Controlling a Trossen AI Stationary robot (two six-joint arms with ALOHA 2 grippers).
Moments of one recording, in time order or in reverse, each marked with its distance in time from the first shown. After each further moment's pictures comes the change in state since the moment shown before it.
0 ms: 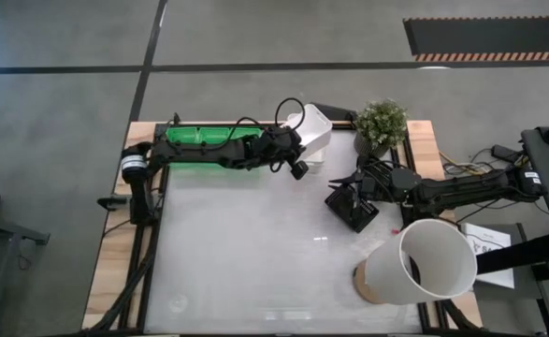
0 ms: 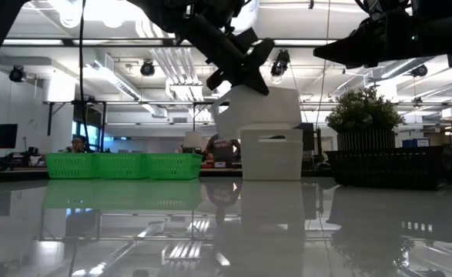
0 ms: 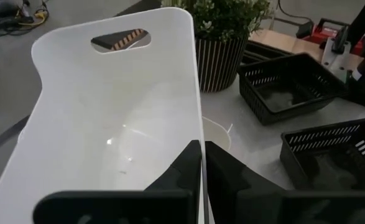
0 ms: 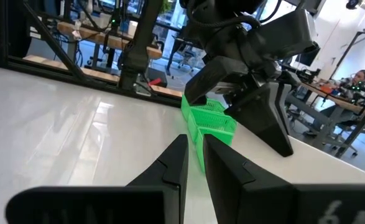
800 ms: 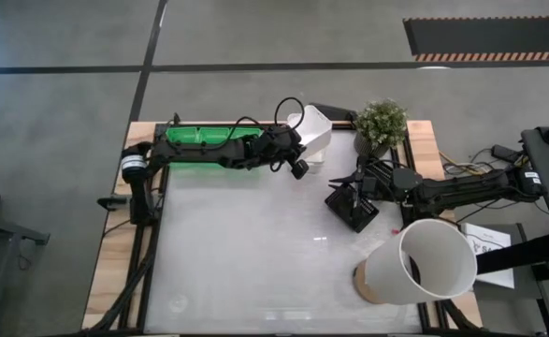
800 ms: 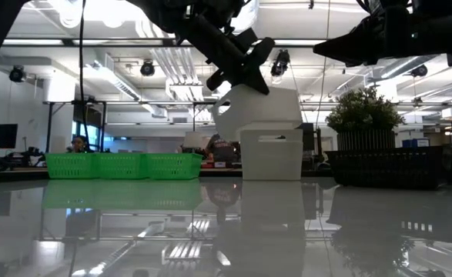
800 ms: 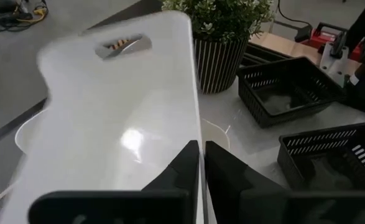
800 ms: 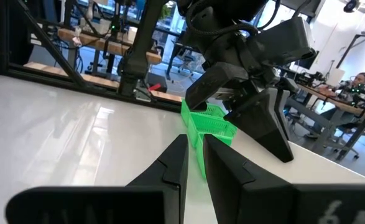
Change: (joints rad) left arm 0.003 0.000 -0.001 0.004 0.006 -0.023; right arm 0.000 0.000 0.003 0.018 -0.004 0.010
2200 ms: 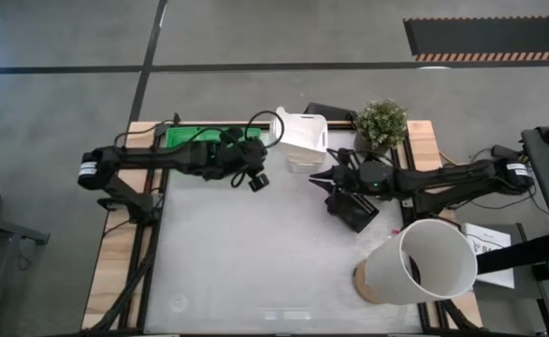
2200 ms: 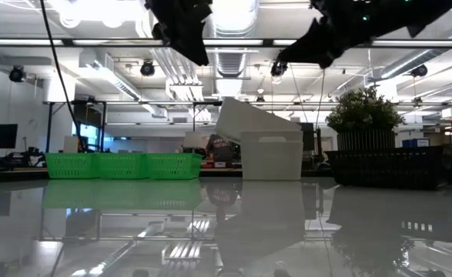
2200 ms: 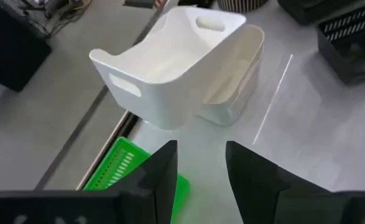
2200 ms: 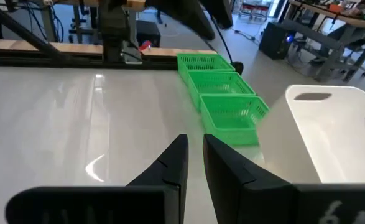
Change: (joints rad) left arm -0.141 -0.341 -0.044 -0.624 -0.282 0.079; right arm 0.000 0.299 0.356 -0.321 0.094 0.213
